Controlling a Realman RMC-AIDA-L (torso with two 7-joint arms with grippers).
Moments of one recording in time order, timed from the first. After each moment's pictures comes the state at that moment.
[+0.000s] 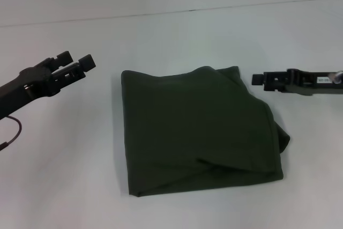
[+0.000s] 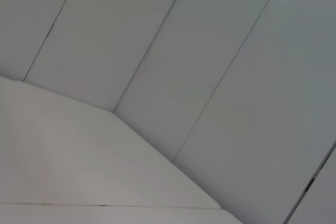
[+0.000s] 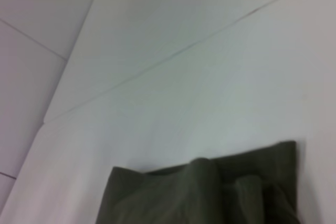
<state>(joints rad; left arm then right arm) -0.36 -2.11 -2.25 -0.69 -1.63 1.36 -1.60 0.56 1.97 -0.47 -0.57 -2.23 -1.39 2.16</state>
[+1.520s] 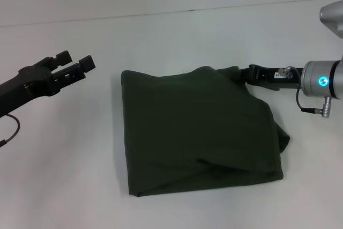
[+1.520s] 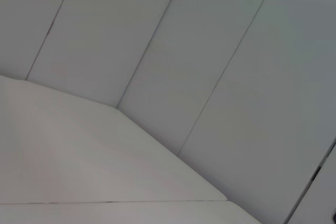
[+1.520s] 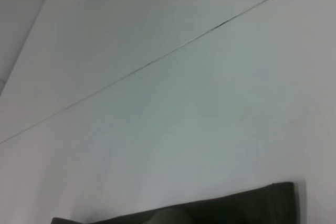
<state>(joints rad) -0.38 -2.10 -2.26 -0.69 -1.61 1.35 -1.58 0.67 2.05 -0.53 -0.43 -2.23 -1.01 2.17</state>
